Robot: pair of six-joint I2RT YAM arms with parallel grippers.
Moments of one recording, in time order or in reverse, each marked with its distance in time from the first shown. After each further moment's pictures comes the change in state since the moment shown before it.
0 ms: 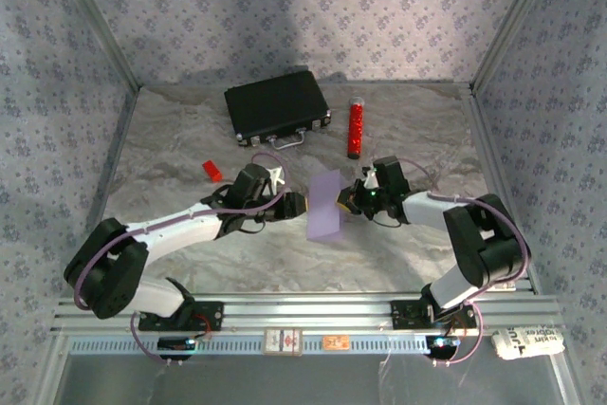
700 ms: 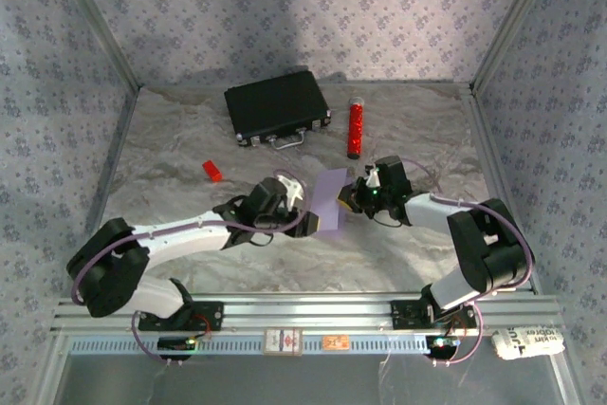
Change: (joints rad) left arm -0.192 0.022 0.007 -0.007 -0.138 0.274; right arm -0.005 -0.021 0.009 -0.002 -0.010 0.015
